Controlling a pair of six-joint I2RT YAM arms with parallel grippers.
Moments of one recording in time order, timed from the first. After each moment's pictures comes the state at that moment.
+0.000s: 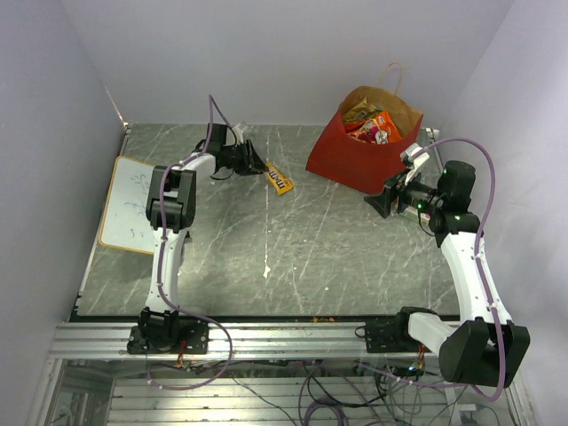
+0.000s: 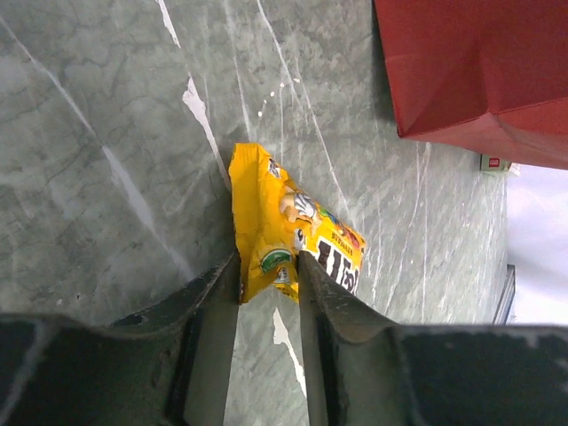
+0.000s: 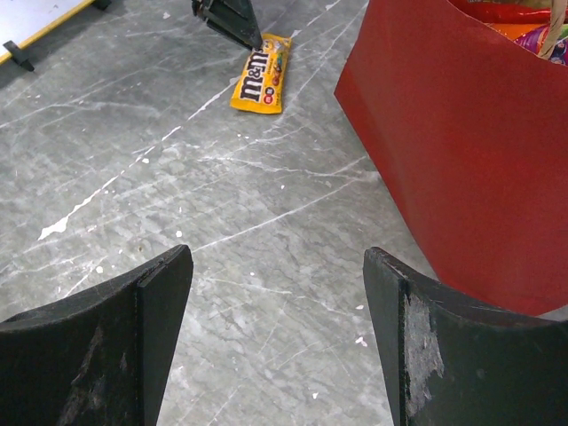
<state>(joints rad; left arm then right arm) -0.21 2.47 1.84 -0.09 0.77 -0.45 -0.12 1.07 0.89 -0.27 -0.85 -0.33</state>
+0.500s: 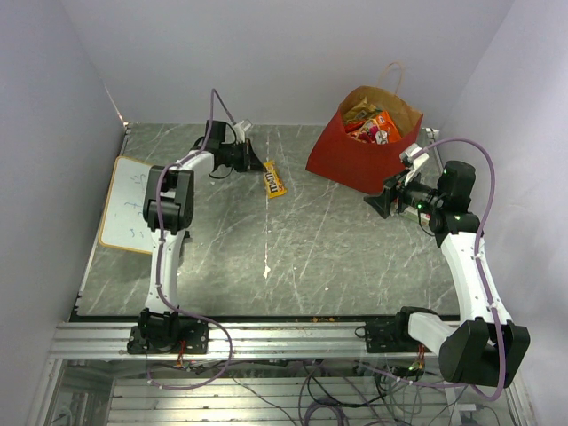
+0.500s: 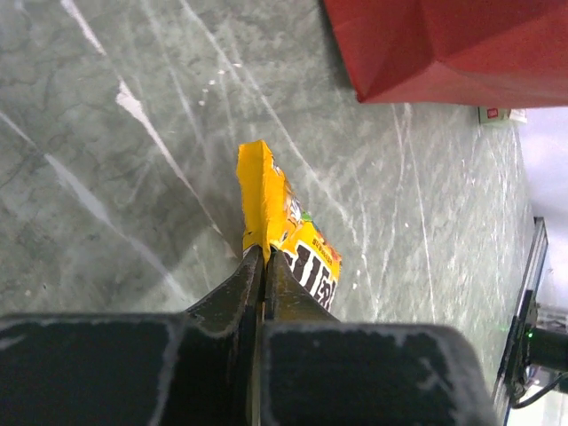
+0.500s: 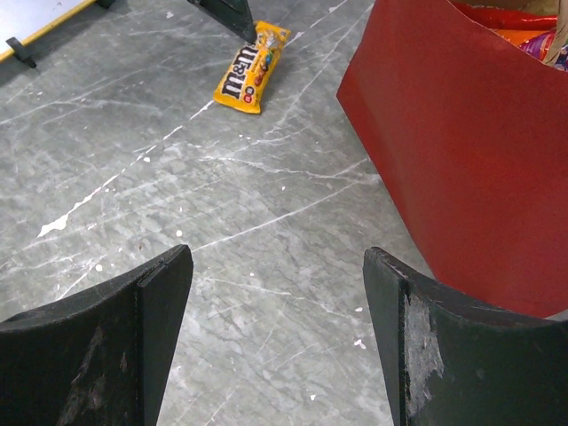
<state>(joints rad) -0.21 2.43 1.82 -0.11 0.83 -0.31 -0.12 1.07 0.89 -0.27 -0.86 -0.34</state>
